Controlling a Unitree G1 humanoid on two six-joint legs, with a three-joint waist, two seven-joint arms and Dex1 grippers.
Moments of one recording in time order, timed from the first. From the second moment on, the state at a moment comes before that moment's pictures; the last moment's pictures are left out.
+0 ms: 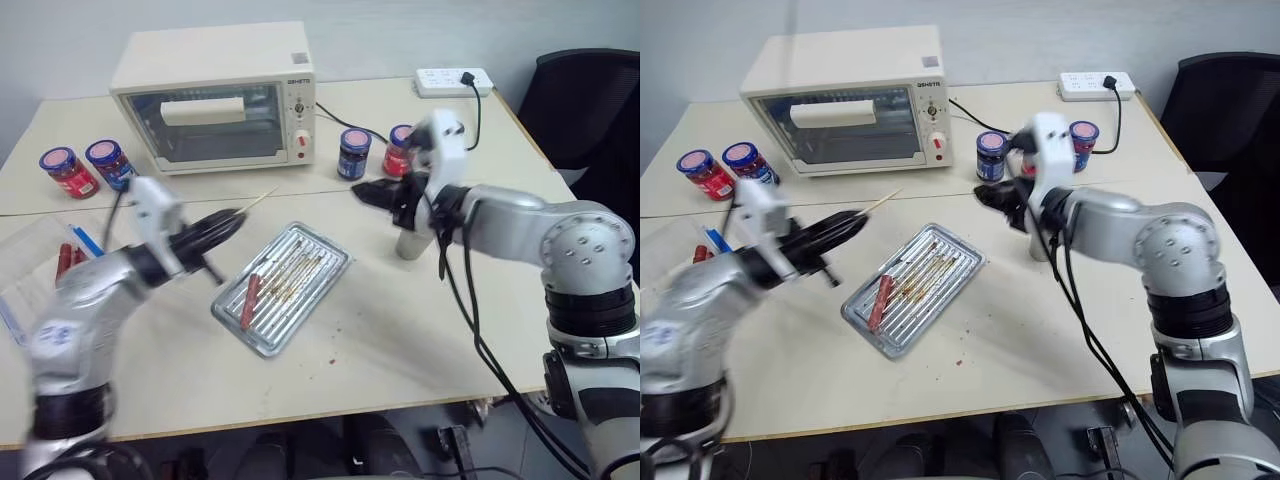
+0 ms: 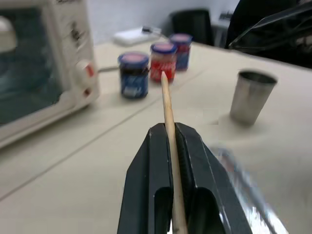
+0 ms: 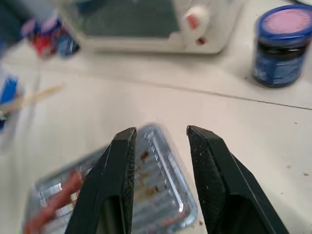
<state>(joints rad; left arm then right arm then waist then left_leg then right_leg) -0.20 0.74 0.42 -0.39 -0.66 0.66 -0.70 -0.89 -0.65 0.20 -0.27 1.28 1.07 -0.14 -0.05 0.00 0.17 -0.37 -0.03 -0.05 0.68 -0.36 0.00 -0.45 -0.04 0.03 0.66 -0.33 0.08</state>
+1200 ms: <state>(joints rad) 0.19 0.86 0.82 -0.58 -0.82 0.78 -0.79 -0.86 -0.19 0.45 -0.07 0.41 1.06 0.61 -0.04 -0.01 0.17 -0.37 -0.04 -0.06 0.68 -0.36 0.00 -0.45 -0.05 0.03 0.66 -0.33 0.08</state>
